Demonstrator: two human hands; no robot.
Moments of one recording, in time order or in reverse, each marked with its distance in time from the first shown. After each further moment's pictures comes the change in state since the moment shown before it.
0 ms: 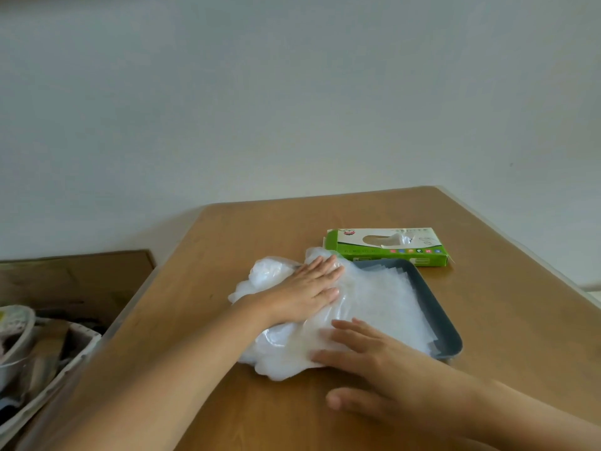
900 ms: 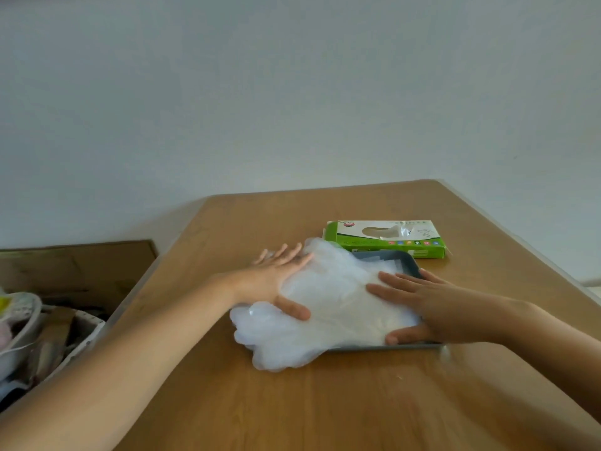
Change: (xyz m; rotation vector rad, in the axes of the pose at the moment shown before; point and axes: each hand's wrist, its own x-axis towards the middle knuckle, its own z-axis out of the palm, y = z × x) left_hand -0.025 -0.037 -0.022 0.157 -0.074 -0.072; right_hand -0.011 0.086 -0.027 -0.303 -0.133 0.281
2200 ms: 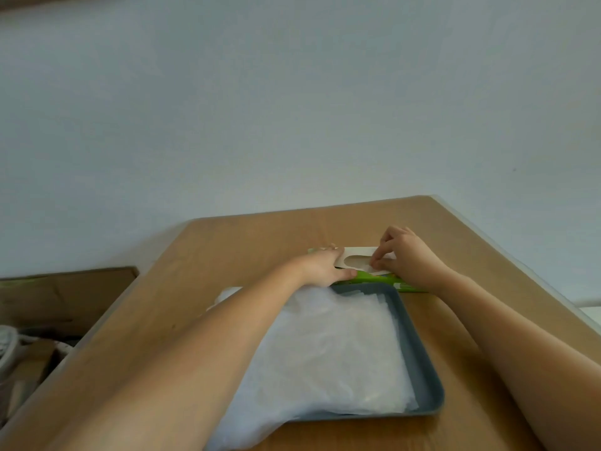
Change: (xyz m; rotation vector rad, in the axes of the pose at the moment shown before) left_hand 0.127 0.087 -0.047 -0.145 0.018 -0.214; right_hand 0.109 0.101 -0.019 0.403 0.654 0.131
